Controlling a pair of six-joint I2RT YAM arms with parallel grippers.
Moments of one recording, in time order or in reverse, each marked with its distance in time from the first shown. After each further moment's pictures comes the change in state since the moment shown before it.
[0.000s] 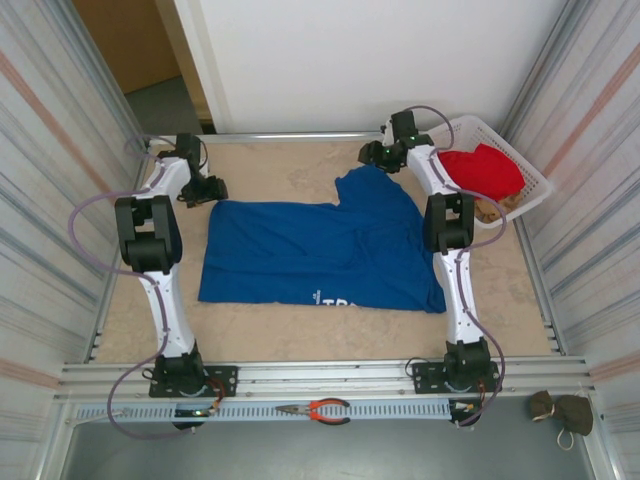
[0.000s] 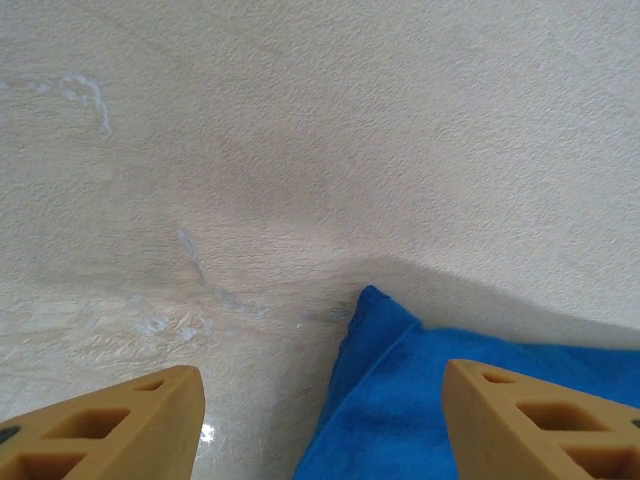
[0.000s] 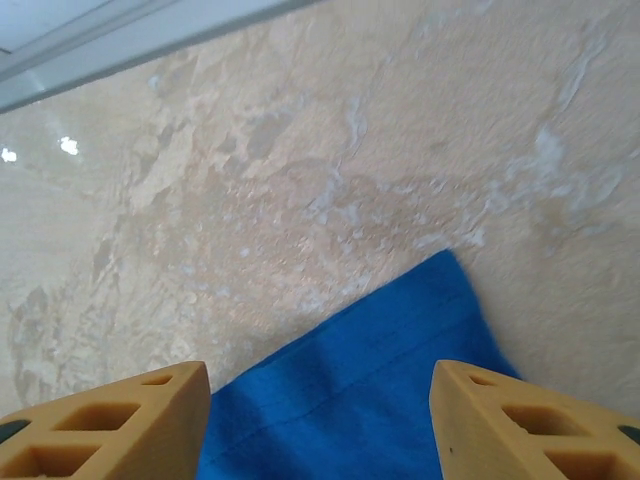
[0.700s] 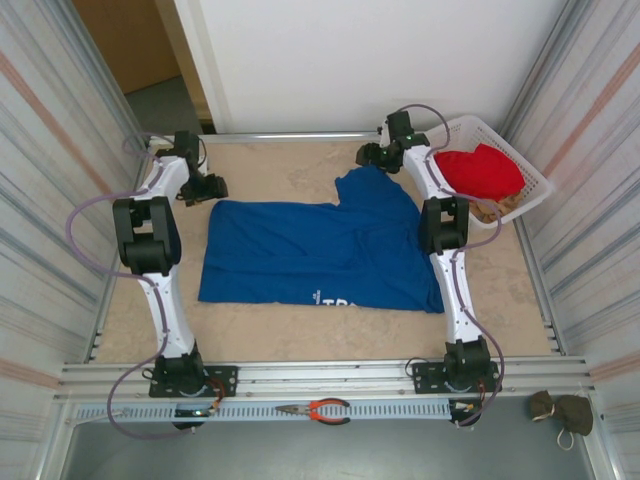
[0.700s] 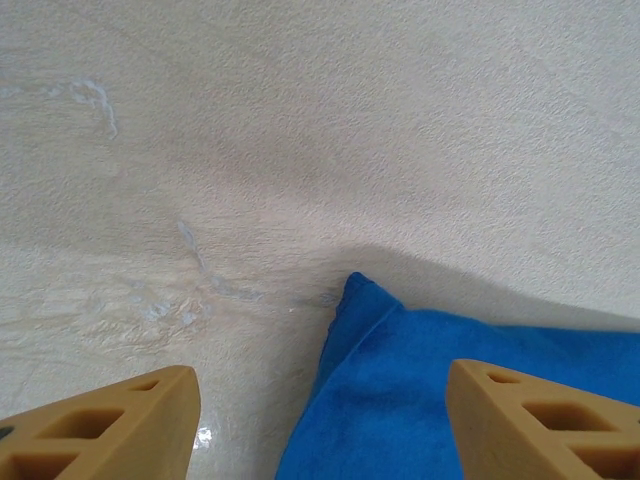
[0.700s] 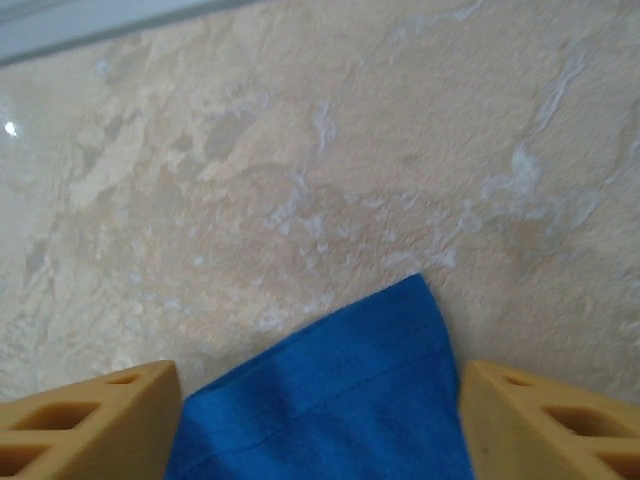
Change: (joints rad) left arm 0.000 -0.023 0.000 -0.016 0.011 0.005; right arm 0.014 0.093 0.156 -0.113 0.064 -0.071
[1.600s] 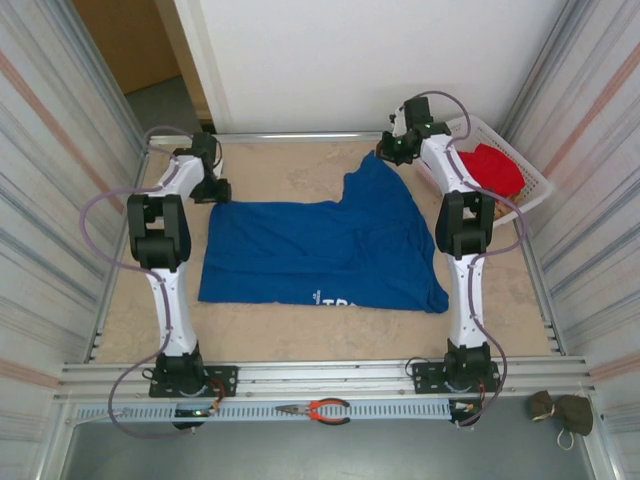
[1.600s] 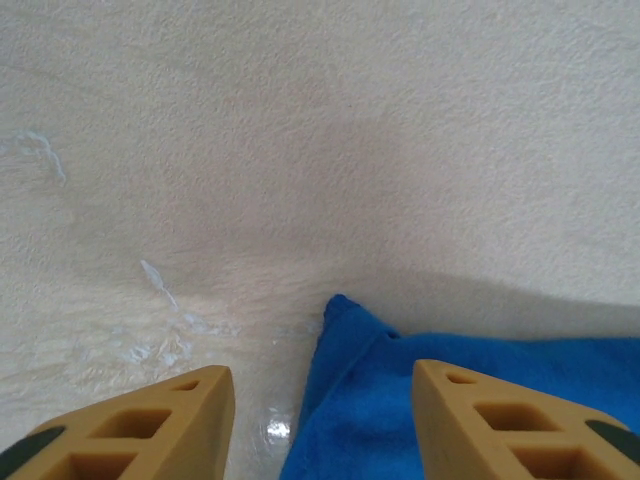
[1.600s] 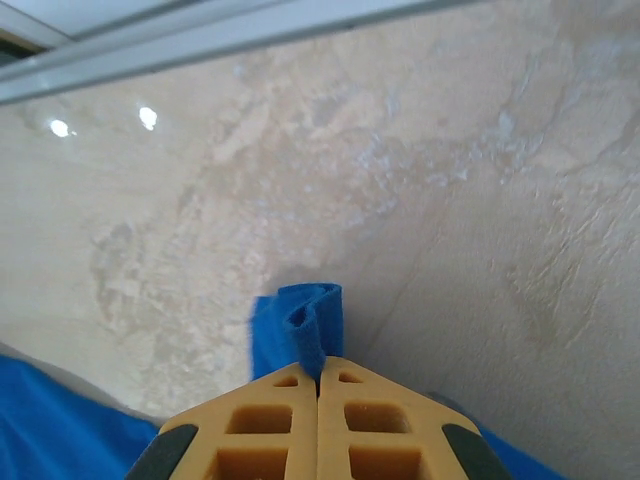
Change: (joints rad) left arm -0.073 0.070 0.055 -0.021 -0.156 0.140; right arm -0.037 -0.348 -0.339 0.030 -0.076 -0.005
